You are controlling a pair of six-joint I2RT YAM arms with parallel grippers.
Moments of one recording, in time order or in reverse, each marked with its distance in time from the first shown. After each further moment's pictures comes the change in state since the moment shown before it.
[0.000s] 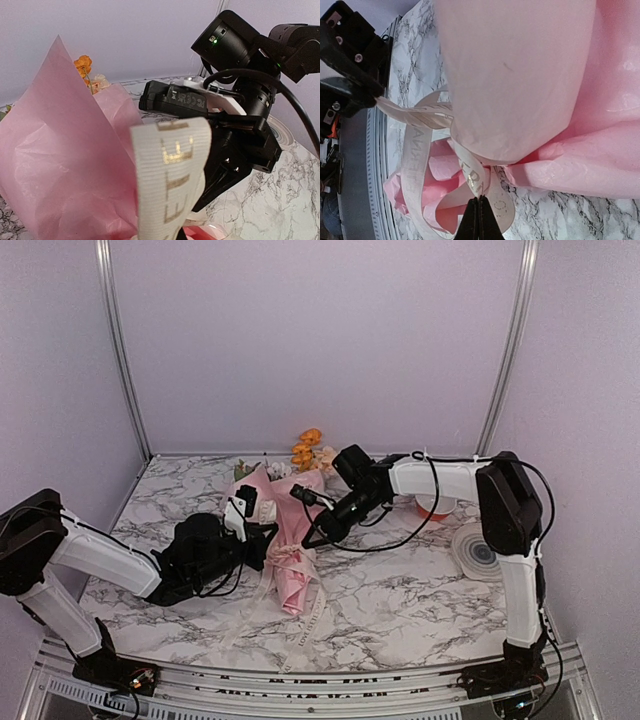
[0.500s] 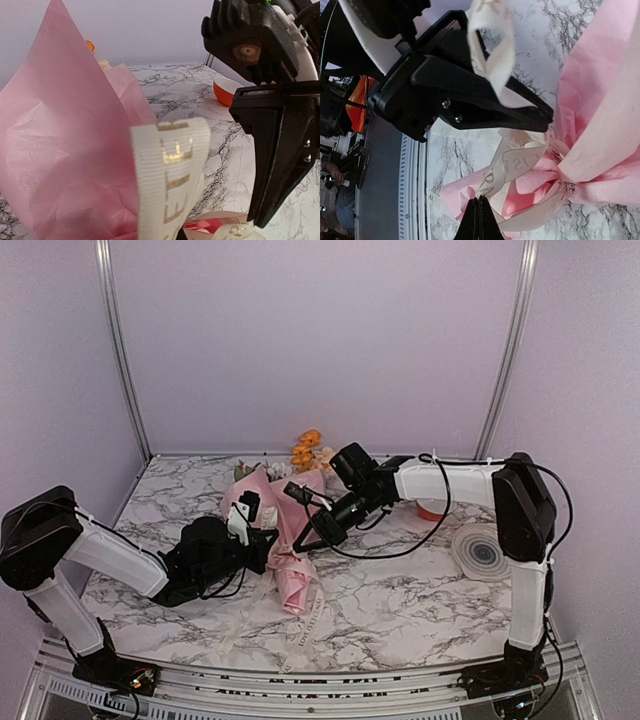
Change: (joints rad) left arm 0.014 0.071 0.003 0.015 0.008 -0.019; right arm 0.048 -0.114 -0.102 0.097 -0.135 0.055
